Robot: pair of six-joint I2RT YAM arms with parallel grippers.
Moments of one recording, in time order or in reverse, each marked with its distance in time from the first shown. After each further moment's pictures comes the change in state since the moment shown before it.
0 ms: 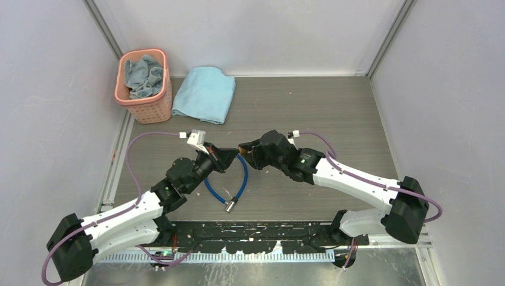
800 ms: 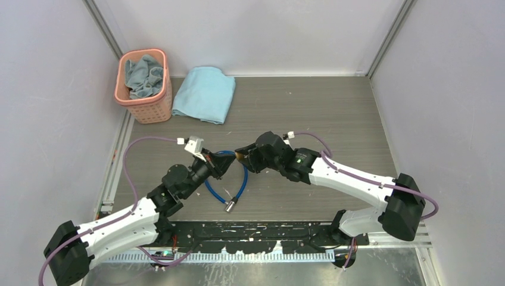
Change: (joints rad) left arm -0.003 -0.084 -0.077 0.013 0.027 0.098; right arm 0.014 0.033 0.016 -0.022 -0.048 -0.022
